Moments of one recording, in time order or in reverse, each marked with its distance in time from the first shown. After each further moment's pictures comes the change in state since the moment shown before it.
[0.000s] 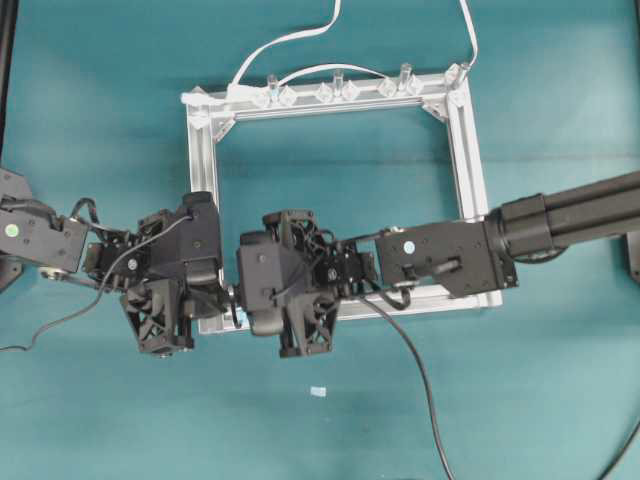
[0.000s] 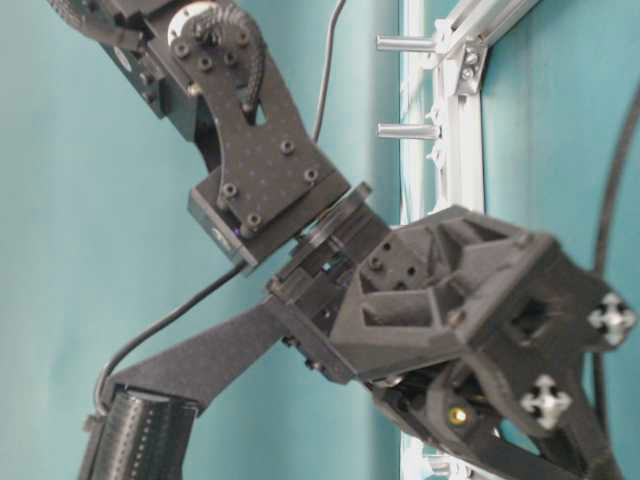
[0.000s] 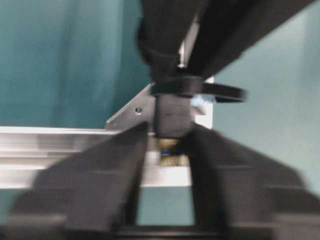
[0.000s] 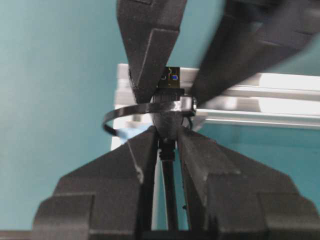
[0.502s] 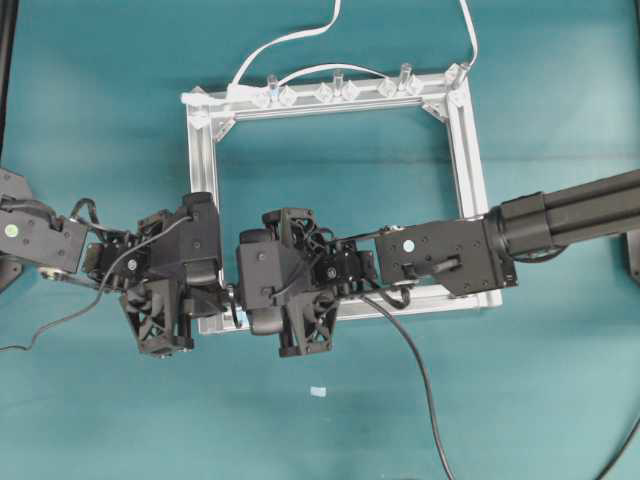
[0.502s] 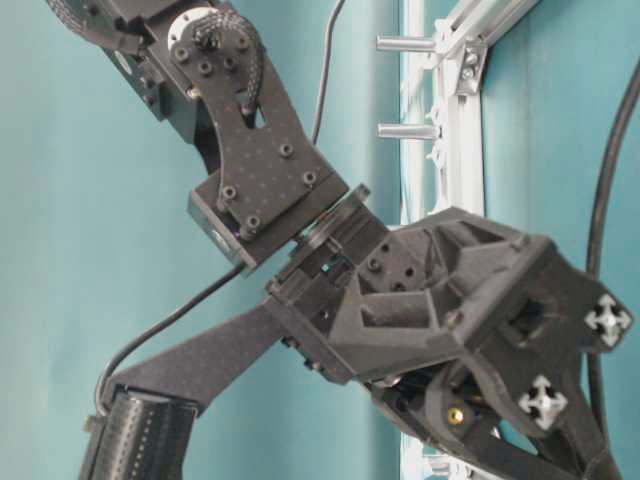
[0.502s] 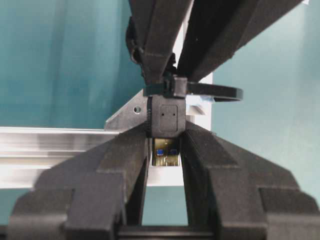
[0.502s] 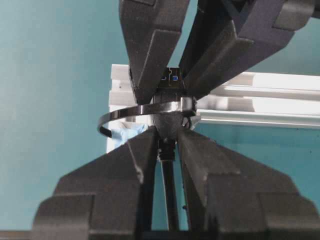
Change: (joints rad) left arm -0.002 -0.002 0.000 0.002 0.000 0.003; right arm 0.000 0.000 0.000 -0.002 0.000 -0.002
